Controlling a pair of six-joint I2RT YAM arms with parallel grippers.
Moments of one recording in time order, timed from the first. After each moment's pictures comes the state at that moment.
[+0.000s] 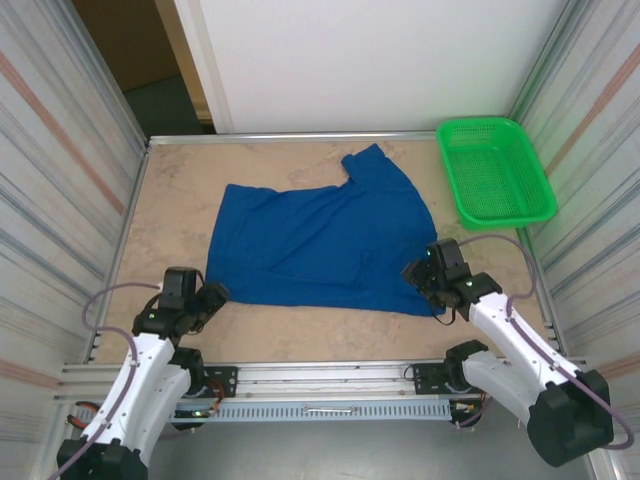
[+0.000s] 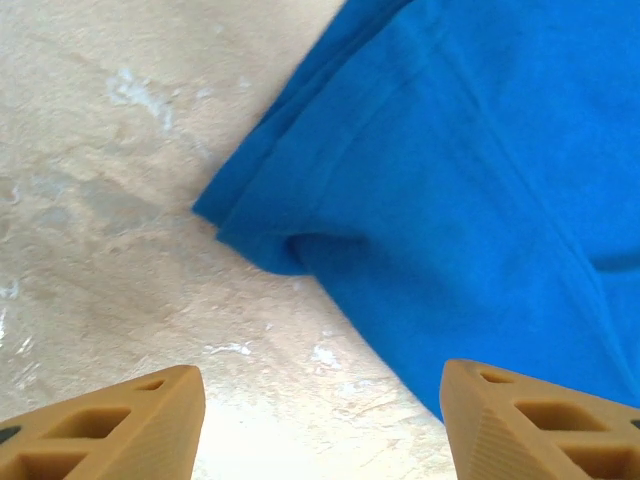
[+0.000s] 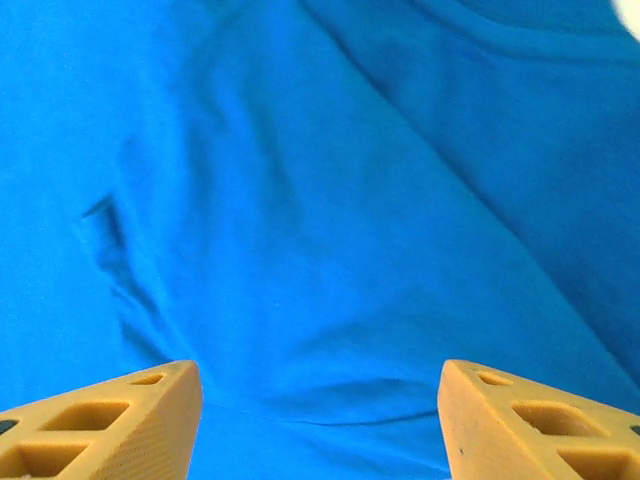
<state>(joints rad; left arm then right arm) -0.12 0.62 0.34 -0.74 0.04 -0.89 0.35 0.88 0.50 -0.65 0.03 1.02</state>
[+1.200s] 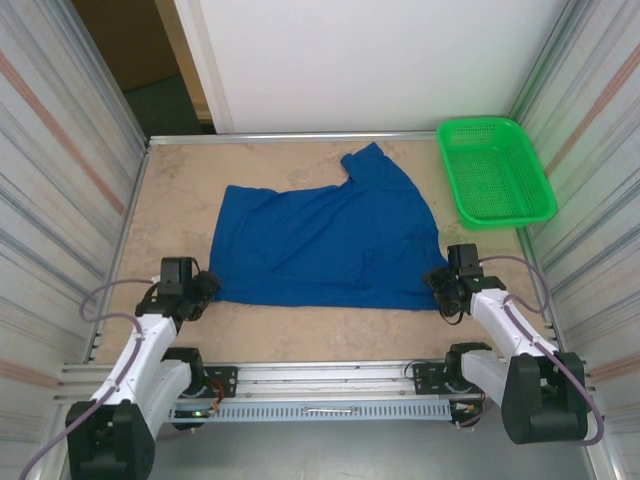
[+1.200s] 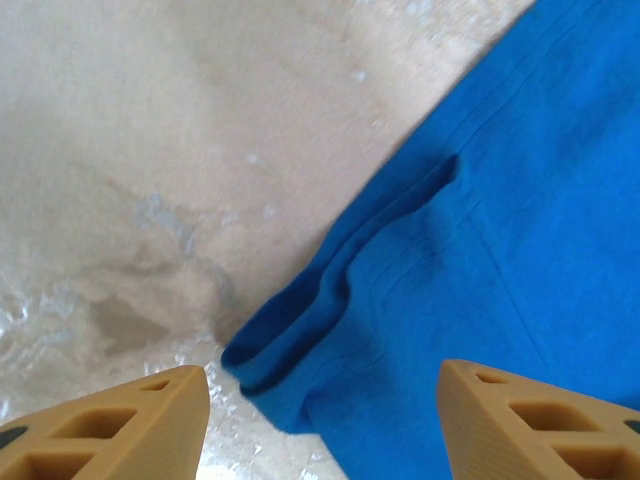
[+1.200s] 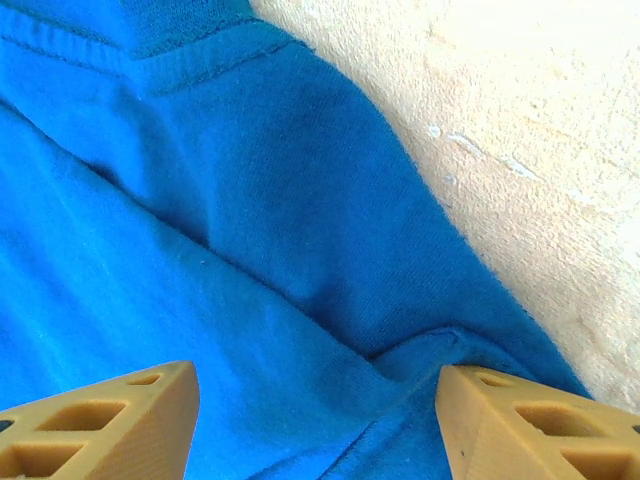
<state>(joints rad) -0.03 0.79 0.35 -0.56 0.03 -0.95 0.06 1.02 0.41 -0.53 -0.06 1.07</state>
